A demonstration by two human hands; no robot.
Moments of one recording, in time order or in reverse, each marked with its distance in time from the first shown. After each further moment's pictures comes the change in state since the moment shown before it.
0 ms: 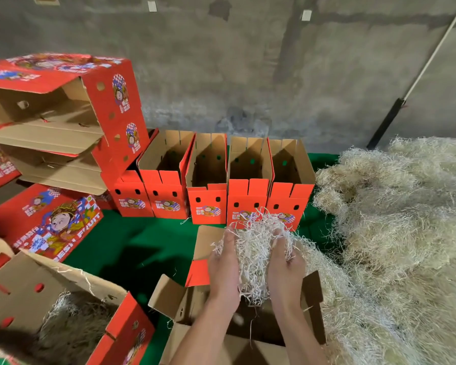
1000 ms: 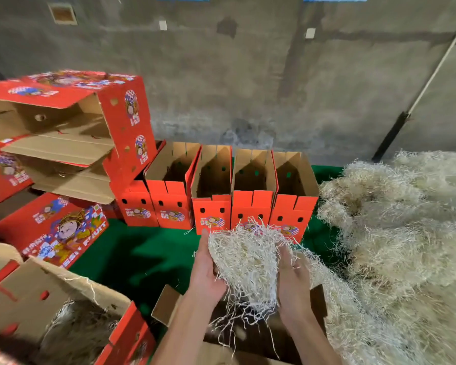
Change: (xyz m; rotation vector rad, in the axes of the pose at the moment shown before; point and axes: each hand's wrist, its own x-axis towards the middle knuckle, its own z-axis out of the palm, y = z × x) left_hand 0.024 0.040 -0.024 -0.340 -0.355 -0.184; right_hand 0.008 0.000 -0.007 0.045 -0.135 0.261
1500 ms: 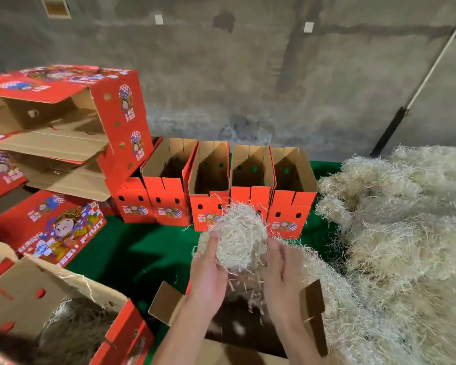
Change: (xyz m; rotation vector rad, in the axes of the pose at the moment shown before) left_hand -0.013 -0.016 -0.001 0.094 -0.001 0.242; right_hand -0.015 0.002 0.010 -0.165 -0.016 -0.554
